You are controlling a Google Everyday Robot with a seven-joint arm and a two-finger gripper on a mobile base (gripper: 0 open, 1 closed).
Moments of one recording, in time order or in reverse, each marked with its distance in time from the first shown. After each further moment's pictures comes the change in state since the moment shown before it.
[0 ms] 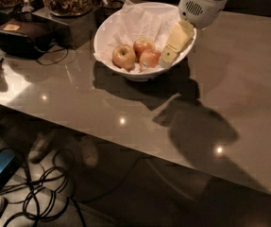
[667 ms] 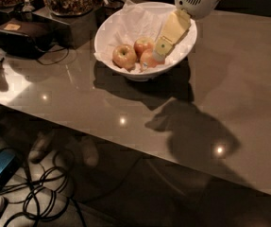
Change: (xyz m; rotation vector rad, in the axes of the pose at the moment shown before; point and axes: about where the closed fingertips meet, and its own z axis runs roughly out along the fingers) arm -0.019 0.014 -0.022 -0.006 -0.073 -0.038
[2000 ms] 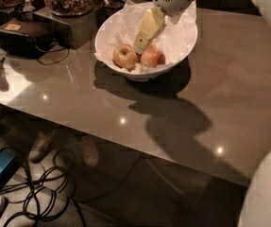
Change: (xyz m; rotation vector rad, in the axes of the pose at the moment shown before) arm -0.051 -0.006 0.027 -0.017 -0.024 0.051
